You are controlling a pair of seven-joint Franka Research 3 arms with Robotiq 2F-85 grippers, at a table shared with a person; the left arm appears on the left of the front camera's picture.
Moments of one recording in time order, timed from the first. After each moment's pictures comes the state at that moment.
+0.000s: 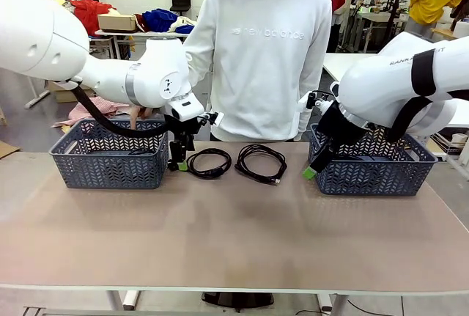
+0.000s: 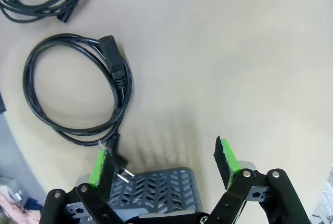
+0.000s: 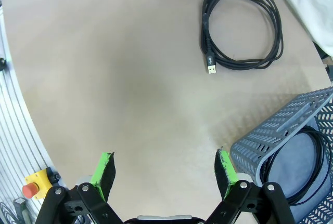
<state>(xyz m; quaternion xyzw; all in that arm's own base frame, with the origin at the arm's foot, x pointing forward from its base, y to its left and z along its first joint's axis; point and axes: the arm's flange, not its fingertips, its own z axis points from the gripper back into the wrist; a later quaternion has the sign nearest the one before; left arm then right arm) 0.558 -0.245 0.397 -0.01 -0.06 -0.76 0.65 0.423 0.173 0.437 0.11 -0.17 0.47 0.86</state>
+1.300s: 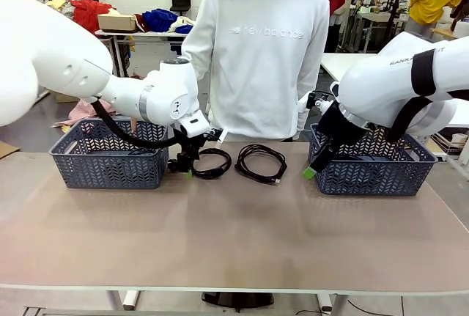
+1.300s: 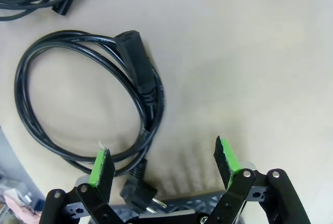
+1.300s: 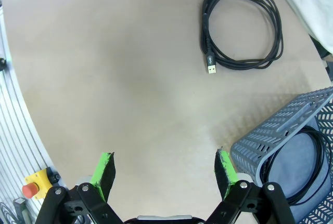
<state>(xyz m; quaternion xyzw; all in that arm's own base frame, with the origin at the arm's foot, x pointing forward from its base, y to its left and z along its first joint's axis) 0.597 -0.258 0.335 0.02 -0.05 -0.78 0.63 0.423 0.173 0.437 0.11 -0.17 0.47 0.86</state>
